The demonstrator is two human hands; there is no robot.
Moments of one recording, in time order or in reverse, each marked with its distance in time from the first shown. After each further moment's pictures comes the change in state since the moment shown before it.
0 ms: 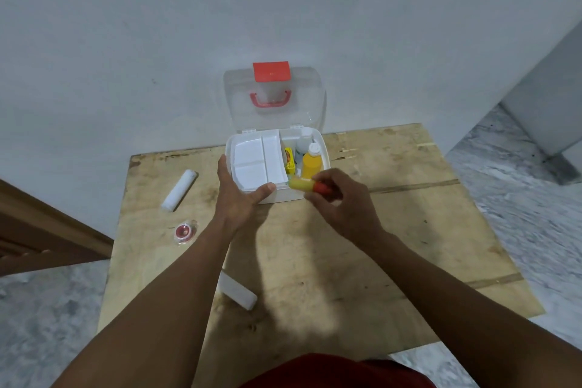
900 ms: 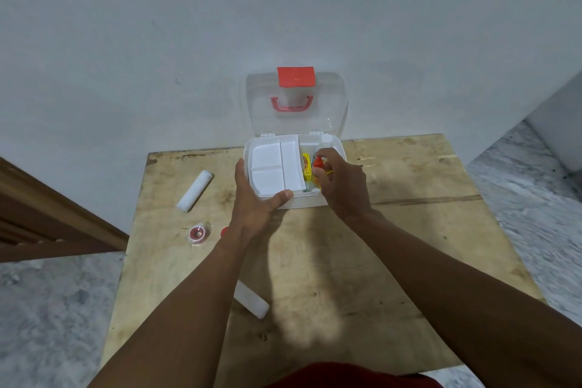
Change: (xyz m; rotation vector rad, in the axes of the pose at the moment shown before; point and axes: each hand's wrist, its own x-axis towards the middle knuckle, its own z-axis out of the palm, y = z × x) left_hand 0.002 -0.006 0.000 -0.031 0.006 0.029; right_hand 0.060 0.001 0.042 -0.266 0.022 -0.008
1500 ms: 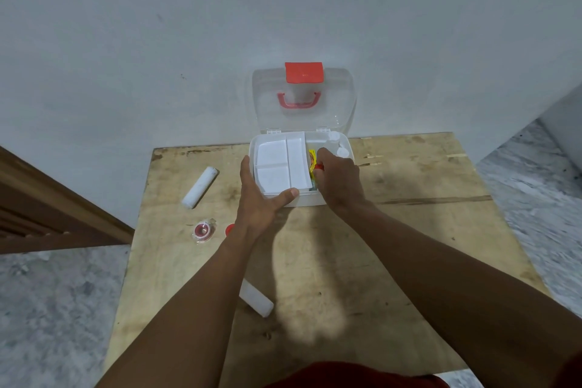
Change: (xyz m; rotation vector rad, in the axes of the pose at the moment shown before) left_hand -0.001 0.001 0.001 -0.024 0.023 0.002; right_hand 0.017 -0.005 0.019 -0.213 -0.145 0.021
